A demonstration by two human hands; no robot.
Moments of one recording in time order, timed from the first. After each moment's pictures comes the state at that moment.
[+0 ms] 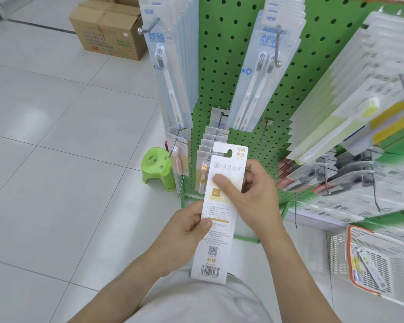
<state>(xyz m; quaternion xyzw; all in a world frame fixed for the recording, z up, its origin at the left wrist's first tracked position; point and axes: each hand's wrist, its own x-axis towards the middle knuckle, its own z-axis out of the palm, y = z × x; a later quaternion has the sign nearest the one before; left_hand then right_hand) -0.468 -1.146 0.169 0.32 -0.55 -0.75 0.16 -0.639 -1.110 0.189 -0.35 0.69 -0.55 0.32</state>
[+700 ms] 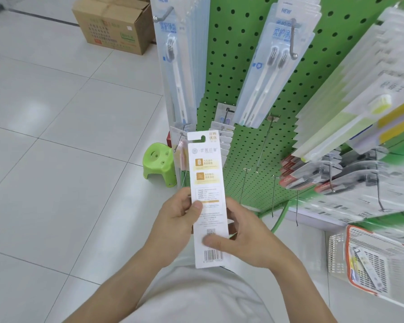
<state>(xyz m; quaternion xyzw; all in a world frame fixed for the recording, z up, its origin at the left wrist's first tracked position) -0.459 -1.150 0.166 0.41 -0.49 -0.73 0.24 -0.622 -1.065 0.173 -0.46 0.63 -0.34 0.52</state>
